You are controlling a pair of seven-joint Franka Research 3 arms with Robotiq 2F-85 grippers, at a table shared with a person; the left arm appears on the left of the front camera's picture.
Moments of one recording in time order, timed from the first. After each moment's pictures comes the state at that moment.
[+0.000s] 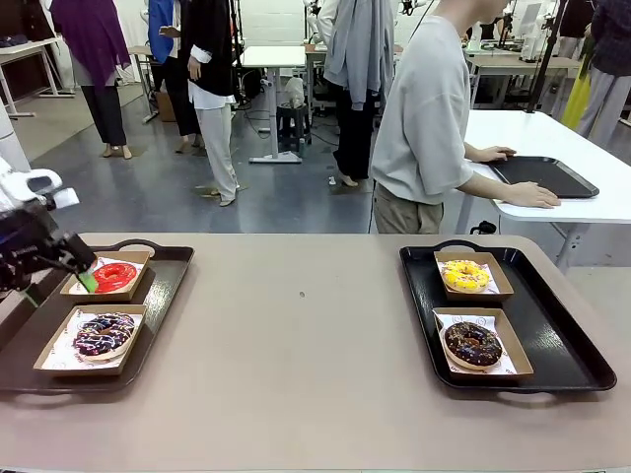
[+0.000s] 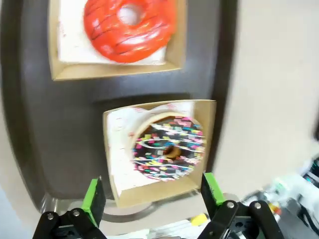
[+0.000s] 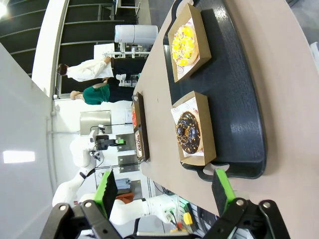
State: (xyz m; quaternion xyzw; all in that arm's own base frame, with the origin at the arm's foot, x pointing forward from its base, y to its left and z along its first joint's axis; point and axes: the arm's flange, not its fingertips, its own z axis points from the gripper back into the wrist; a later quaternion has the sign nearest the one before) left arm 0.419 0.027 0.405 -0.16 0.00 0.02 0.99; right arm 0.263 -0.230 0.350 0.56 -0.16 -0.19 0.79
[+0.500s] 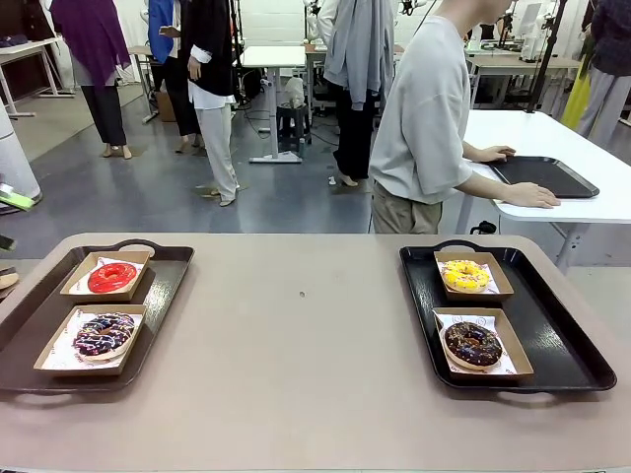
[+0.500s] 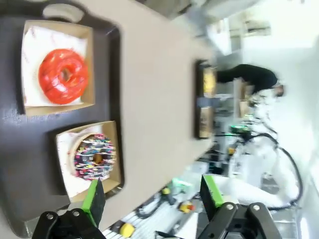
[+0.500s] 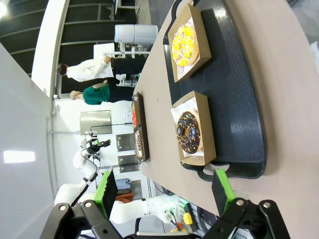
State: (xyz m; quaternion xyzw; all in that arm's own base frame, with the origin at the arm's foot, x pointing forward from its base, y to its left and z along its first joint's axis) left arm 0.399 0.161 0.456 -0.48 -0.10 0.03 0.87; right arm 0.263 -0.230 0.350 0.56 -0.16 -0.19 0.79
